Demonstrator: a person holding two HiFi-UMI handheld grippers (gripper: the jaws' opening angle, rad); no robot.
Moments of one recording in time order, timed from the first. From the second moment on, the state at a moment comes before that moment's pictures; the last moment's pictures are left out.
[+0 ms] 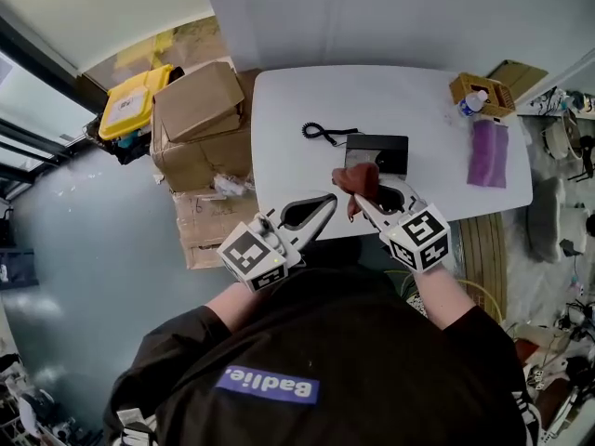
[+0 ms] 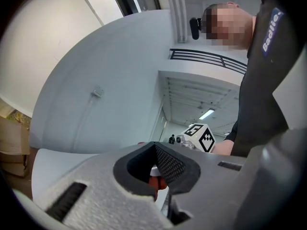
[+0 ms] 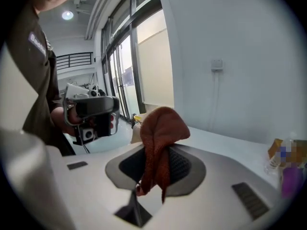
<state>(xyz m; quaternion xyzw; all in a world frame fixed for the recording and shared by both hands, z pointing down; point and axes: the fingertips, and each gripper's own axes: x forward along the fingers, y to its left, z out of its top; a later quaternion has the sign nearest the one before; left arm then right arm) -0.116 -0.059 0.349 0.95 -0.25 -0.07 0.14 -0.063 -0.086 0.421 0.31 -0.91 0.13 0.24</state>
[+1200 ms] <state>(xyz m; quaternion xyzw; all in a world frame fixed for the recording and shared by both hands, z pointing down) -0.037 -0.012 0.326 0.95 -0.28 -0.03 0.12 0.003 -0.006 0.340 0.26 -0.96 0.13 0.06</state>
